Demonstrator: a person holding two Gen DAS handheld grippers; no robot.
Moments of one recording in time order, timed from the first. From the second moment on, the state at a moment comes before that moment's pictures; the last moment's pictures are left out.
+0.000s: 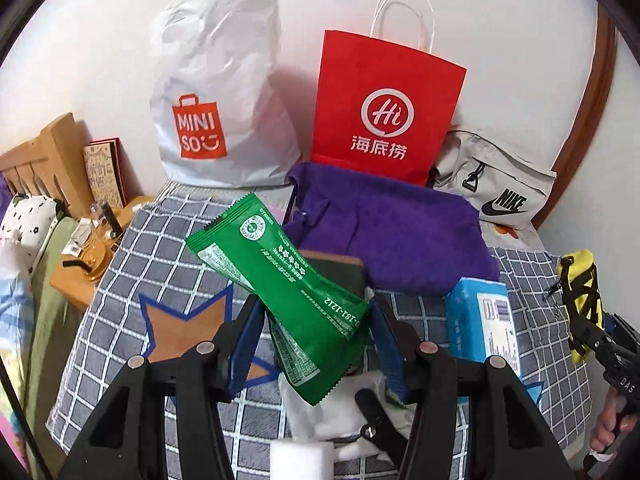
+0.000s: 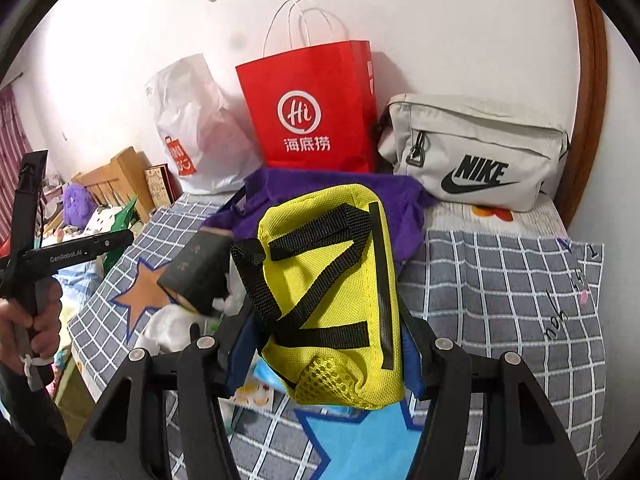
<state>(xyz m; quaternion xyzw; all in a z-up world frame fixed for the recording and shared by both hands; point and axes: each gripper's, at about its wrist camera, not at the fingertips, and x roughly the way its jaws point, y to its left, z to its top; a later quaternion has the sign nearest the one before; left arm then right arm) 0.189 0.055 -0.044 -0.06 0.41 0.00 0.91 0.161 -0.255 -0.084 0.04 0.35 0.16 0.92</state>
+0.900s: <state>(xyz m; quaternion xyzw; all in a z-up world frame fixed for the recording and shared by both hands) 0.343 0.033 -0.068 -0.01 0.45 -0.05 0.89 0.333 -0.235 -0.081 0.03 0.36 0.17 0.92</state>
